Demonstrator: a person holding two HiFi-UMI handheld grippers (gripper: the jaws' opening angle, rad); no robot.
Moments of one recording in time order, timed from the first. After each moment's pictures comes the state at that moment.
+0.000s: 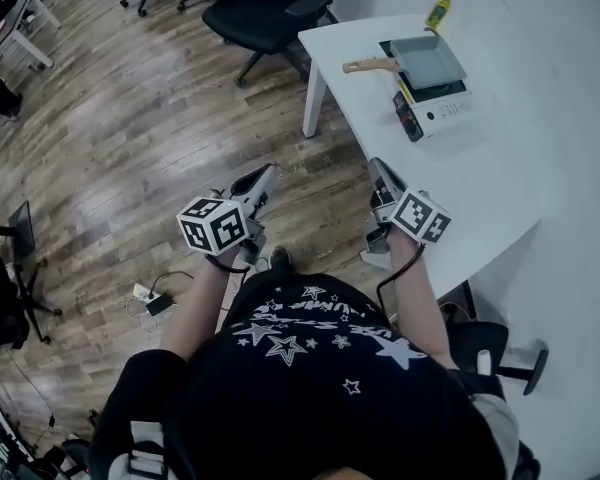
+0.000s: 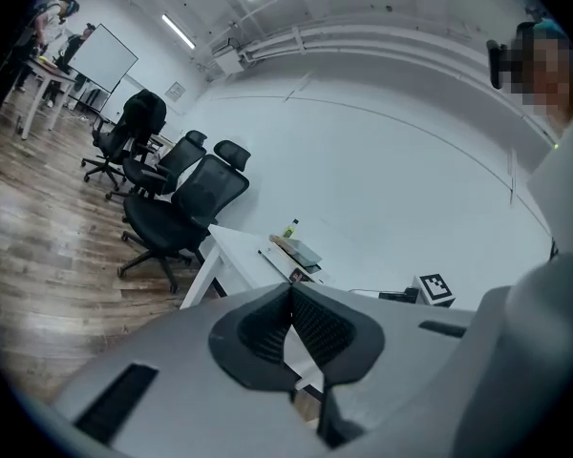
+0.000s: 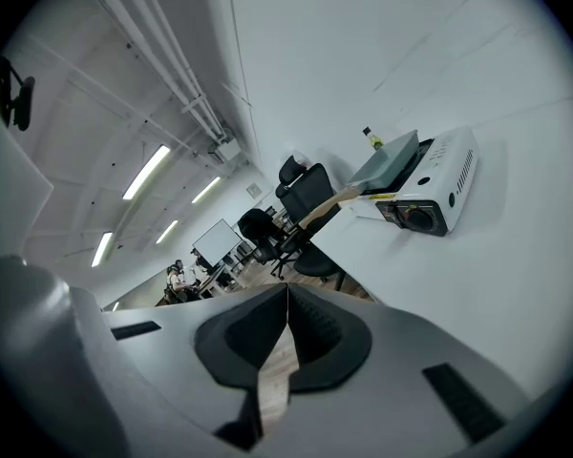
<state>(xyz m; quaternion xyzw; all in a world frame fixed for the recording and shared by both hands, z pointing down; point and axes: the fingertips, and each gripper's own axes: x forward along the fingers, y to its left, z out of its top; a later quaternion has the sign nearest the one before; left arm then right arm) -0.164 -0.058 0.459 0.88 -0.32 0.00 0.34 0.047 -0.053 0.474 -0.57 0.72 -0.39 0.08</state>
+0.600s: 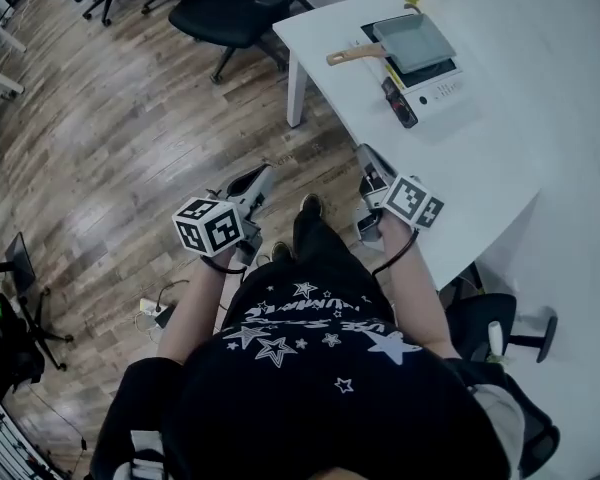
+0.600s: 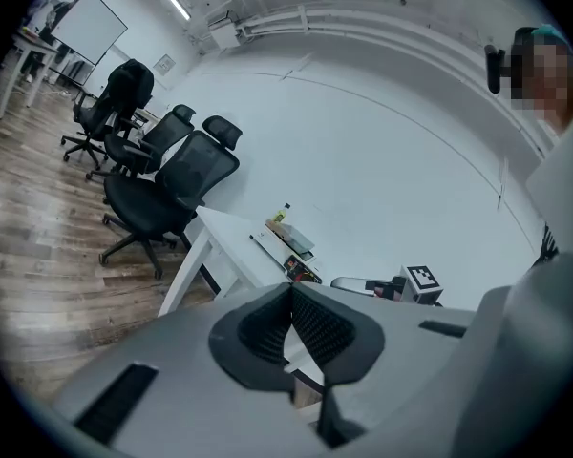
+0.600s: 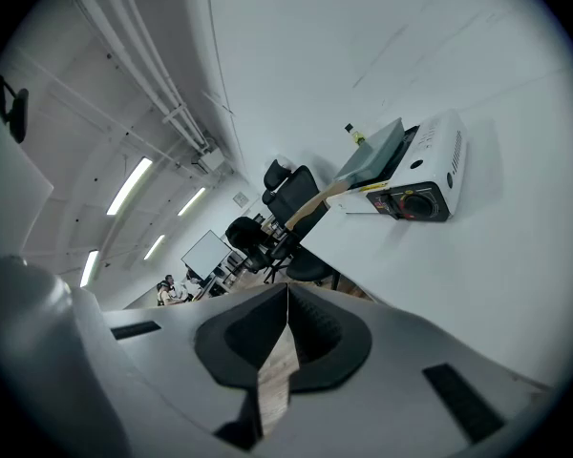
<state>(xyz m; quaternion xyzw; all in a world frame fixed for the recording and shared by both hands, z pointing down) -0.154 -0.090 0.484 0.89 -0.26 0.03 0.36 0.041 -0.088 0.495 -0.59 0.68 -0.41 0.11</state>
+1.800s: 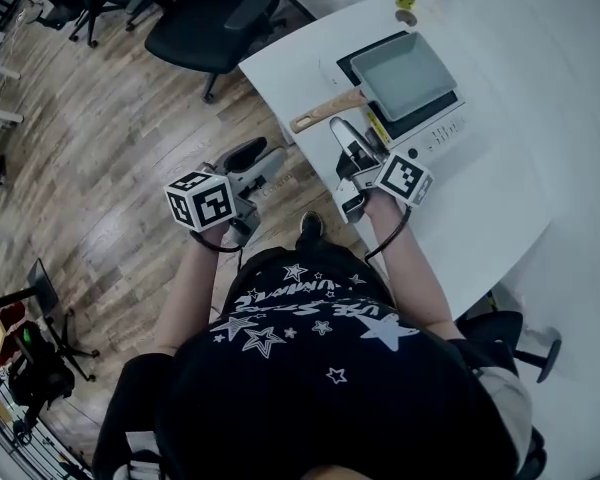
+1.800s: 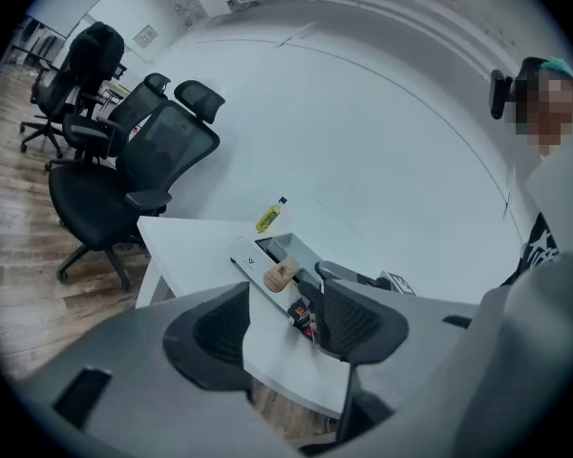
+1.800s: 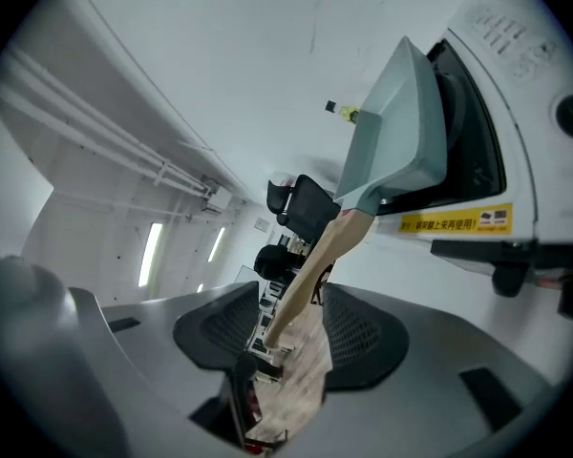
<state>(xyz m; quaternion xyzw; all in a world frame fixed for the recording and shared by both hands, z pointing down) 0.000 -0.277 0.473 0.90 -0.19 0.06 0.38 0.132 -0.285 0.491 -0.49 0.68 -0.48 0.27</state>
